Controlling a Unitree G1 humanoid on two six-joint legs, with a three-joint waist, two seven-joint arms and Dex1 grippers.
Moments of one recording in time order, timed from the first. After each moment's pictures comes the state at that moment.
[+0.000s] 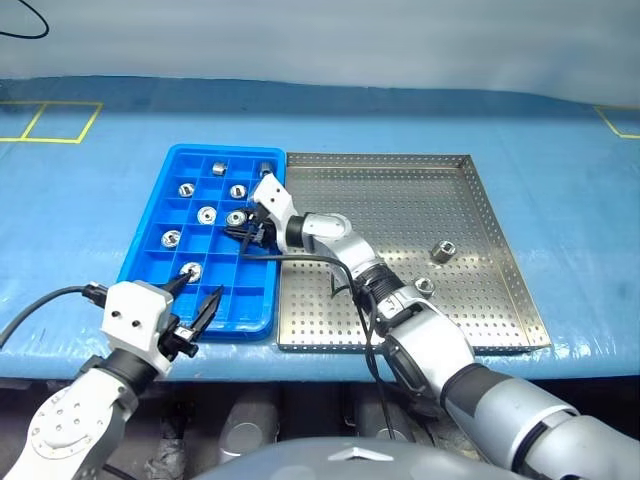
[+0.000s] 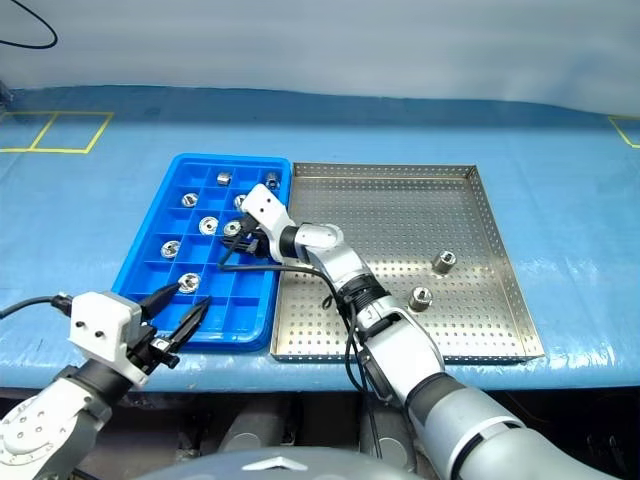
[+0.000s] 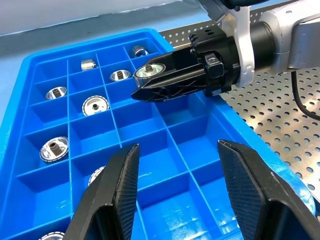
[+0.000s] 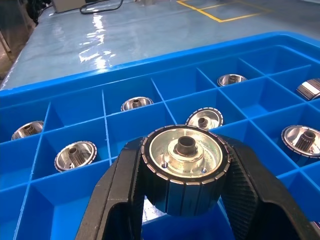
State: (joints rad) left arm 0.58 0.47 0.24 -0.99 -0.44 0.60 -0.27; right arm -0.89 0.14 0.27 0.90 0.10 -0.01 0.76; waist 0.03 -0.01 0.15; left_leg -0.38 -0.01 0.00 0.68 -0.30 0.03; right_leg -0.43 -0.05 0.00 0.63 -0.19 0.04
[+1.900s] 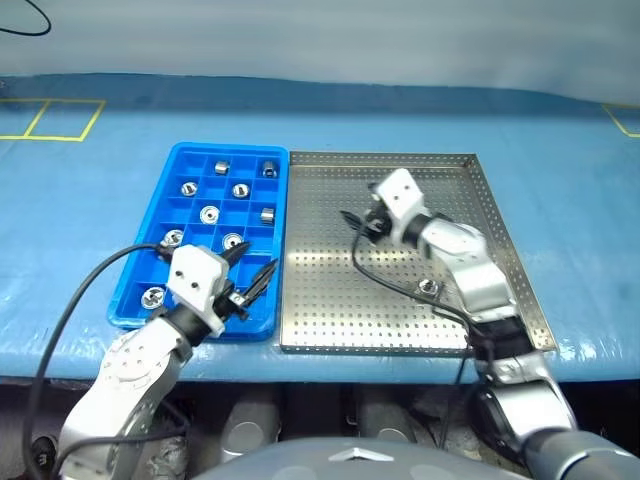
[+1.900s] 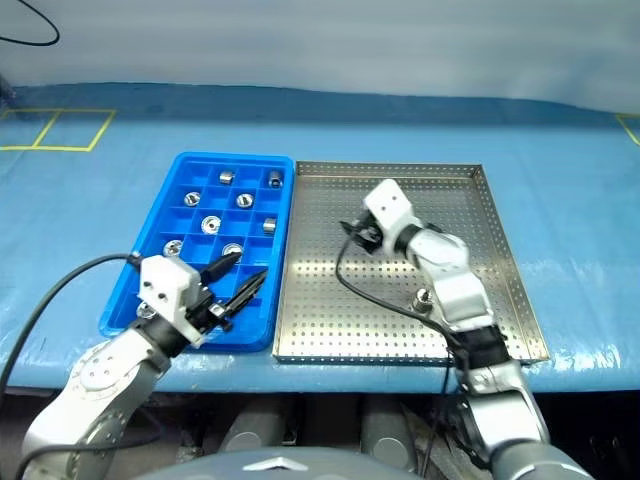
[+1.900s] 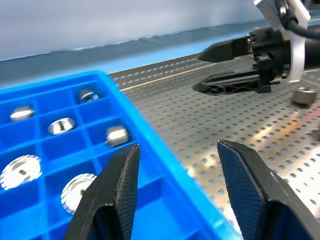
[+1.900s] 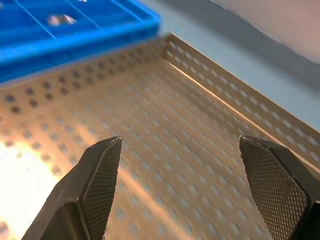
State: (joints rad) left arm 0.18 0.43 -0.02 -0.80 -0.40 0.59 -0.36; right arm -0.36 -0.40 0.08 -0.12 0.00 0.49 0.56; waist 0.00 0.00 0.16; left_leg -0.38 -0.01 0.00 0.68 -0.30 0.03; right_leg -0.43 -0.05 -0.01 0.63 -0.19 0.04
